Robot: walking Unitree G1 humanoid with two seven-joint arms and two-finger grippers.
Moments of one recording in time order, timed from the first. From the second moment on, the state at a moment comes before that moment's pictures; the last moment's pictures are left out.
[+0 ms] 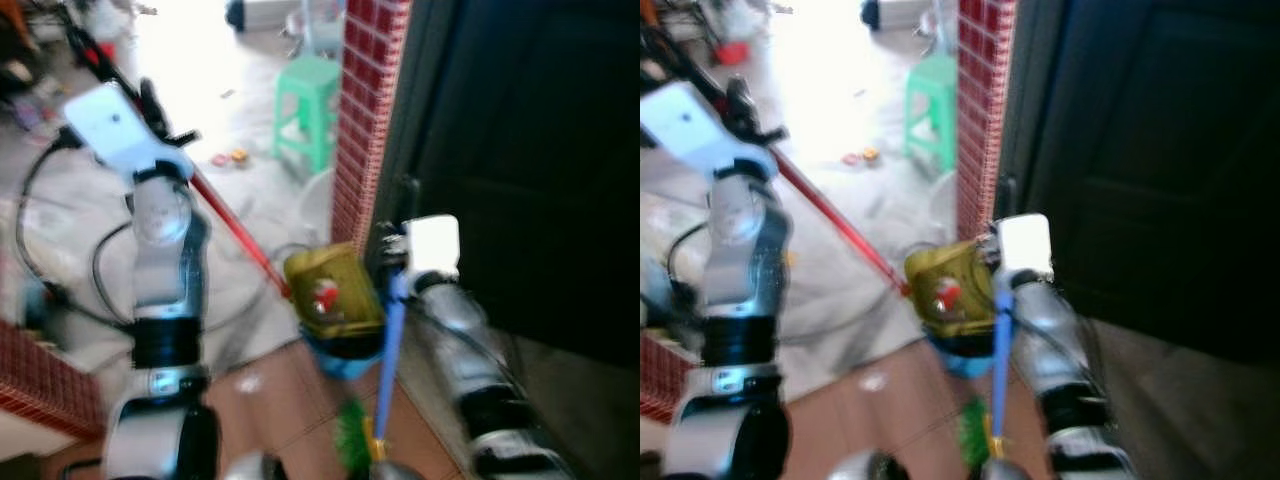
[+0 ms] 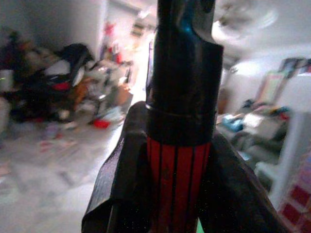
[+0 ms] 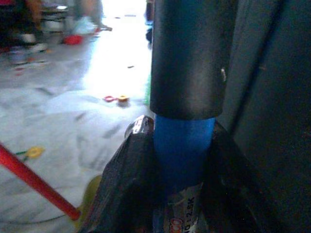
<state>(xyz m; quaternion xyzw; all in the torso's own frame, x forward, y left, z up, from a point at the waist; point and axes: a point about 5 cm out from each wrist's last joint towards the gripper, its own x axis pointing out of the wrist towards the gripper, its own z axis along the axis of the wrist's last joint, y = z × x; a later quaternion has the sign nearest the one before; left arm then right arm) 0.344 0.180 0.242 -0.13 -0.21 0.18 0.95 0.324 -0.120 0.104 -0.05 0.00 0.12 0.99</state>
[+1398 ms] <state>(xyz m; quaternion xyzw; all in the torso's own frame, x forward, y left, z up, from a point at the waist) 0.325 0.107 0.228 0.06 -0.31 0.05 0.95 0.323 -0.129 0.109 -0.08 -0.02 0.12 0.99</state>
